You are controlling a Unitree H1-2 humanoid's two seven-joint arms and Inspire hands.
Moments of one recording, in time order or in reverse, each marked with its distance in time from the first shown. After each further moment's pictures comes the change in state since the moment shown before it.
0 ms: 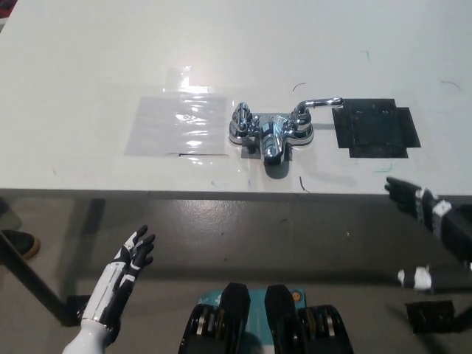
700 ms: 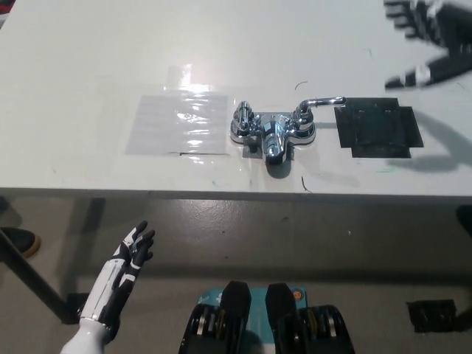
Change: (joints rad) left_arm 0.002 0.002 -0.003 -0.022 0.002 -0.017 0.000; right_arm -0.742 -0.242 0.176 0.694 -0.153 0.012 0.085
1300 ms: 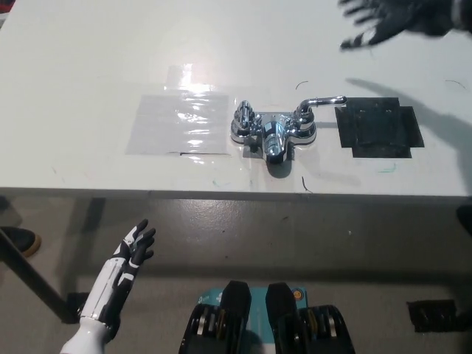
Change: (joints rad) left_arm -0.001 0.001 -0.002 -0.009 0.001 -0.004 0.000; right_arm -0.454 0.042 0.168 0.643 -0.034 -0.039 0.011
